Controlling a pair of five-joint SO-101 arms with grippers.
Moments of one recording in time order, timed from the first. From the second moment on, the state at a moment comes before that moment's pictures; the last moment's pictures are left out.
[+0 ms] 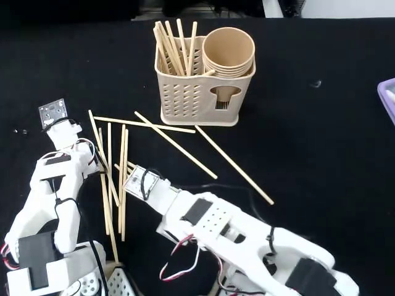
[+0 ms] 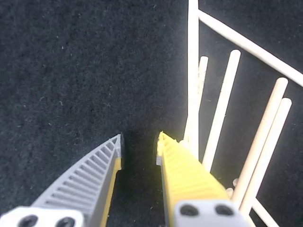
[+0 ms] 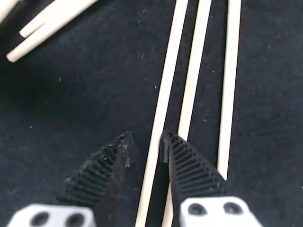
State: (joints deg) left arm -19.5 -15.3 58.1 23.3 6.4; right arm -51.1 -26.9 68.7 40.1 9.9
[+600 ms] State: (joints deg) left arm -19.5 -15.3 58.5 23.3 6.4; right arm -51.2 -44.7 73.2 45.7 12.6
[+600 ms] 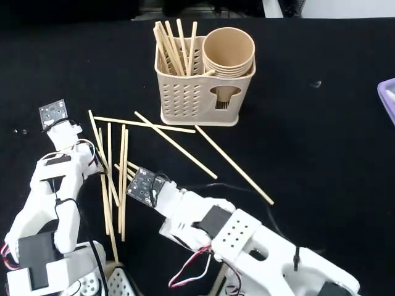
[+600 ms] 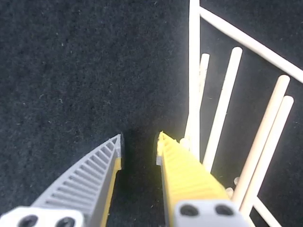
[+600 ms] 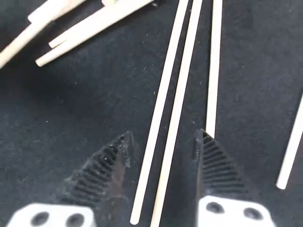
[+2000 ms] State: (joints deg) left arm -19.5 -15.3 58.5 23.3 6.4; right arm -8.8 -62.4 63.8 69.8 44.8
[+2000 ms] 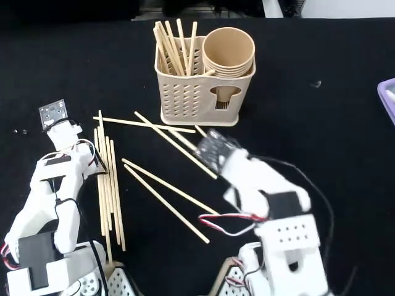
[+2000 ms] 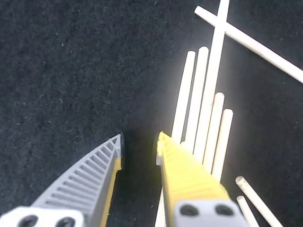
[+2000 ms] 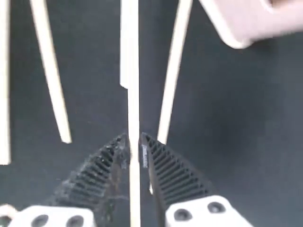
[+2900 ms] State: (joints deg) left arm -19.5 -15.3 58.5 23.3 6.4; right arm -31.6 -49.2 74.6 50.9 28.4
